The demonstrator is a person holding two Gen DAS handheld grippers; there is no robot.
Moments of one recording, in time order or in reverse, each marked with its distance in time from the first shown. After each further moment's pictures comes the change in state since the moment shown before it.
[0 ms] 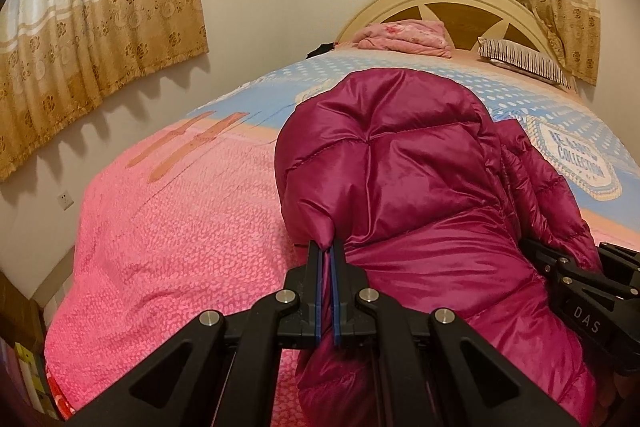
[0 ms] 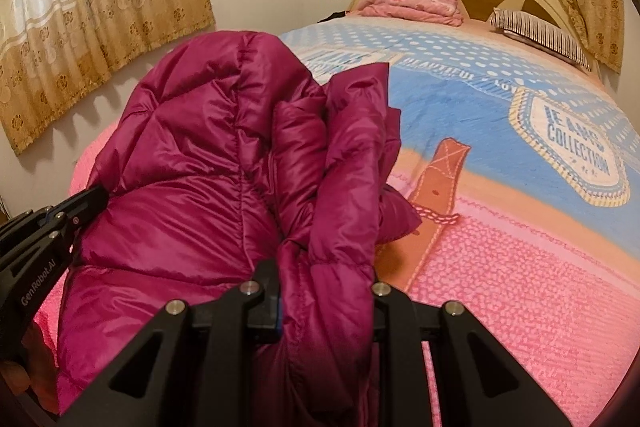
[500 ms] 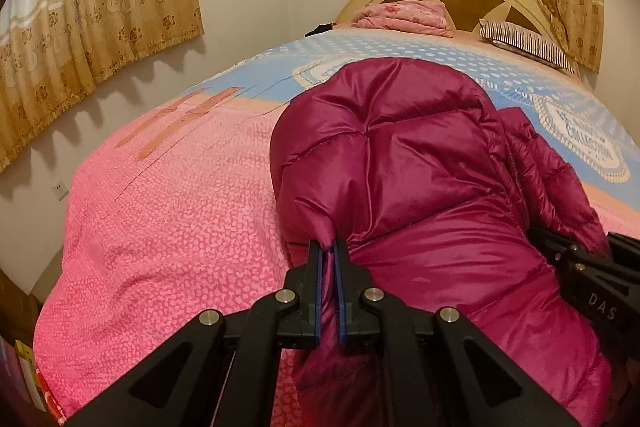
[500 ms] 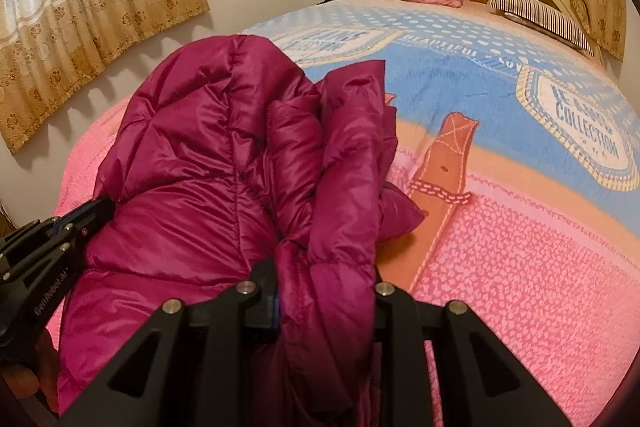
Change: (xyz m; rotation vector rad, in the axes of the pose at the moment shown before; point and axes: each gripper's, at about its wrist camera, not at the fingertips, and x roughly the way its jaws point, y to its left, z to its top) left arm 0.031 -0.003 -0.019 0.014 0.062 -0.001; right arm 0.012 -0.003 0.004 0.023 0.056 -0.001
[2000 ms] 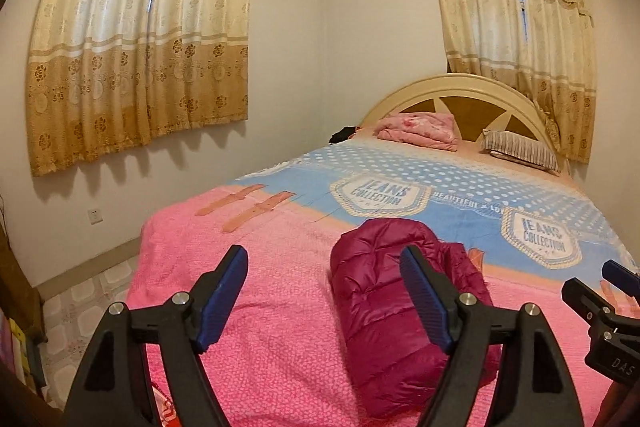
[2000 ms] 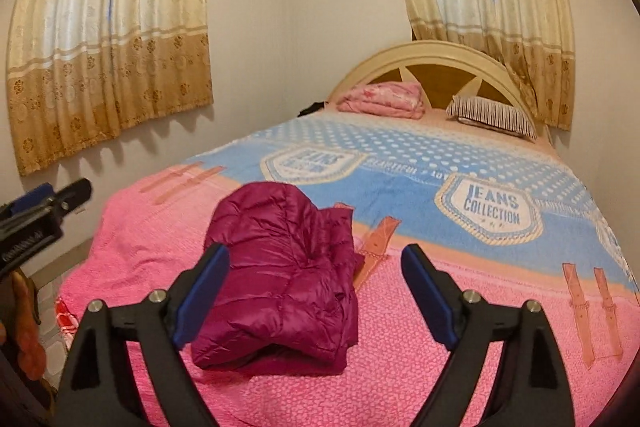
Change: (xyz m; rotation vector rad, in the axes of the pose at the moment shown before) left arm -0.240 0.054 -0.006 -0.142 -0.354 0.028; right arm -0.228 0.059 -0.040 -0.057 -0.384 -0.124
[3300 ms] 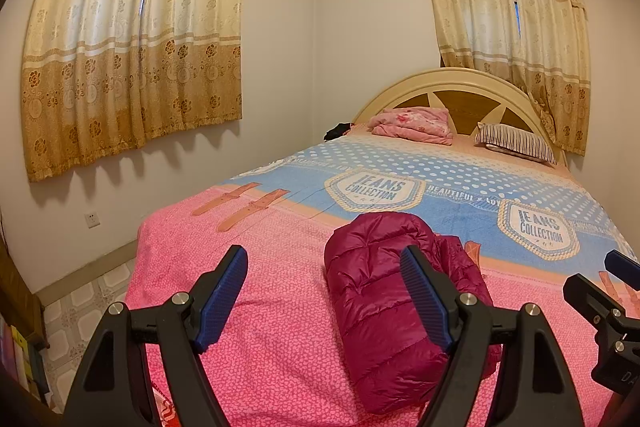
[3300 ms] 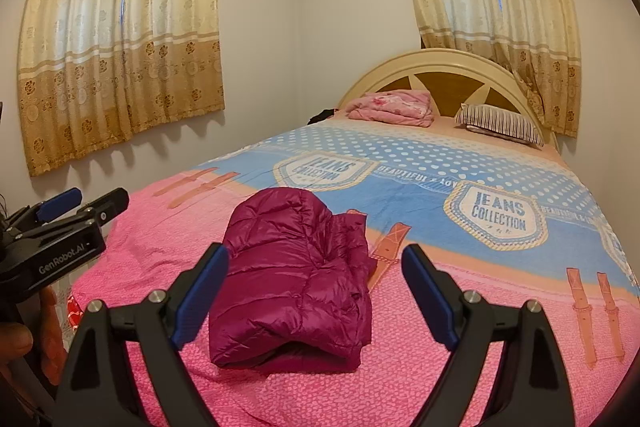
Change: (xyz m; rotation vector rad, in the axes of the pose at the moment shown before) left arm 0.002 -0.006 -0.006 0.025 0.009 -0.011; right arm -0.015 0.012 -0.004 -0.013 -0.021 0.030
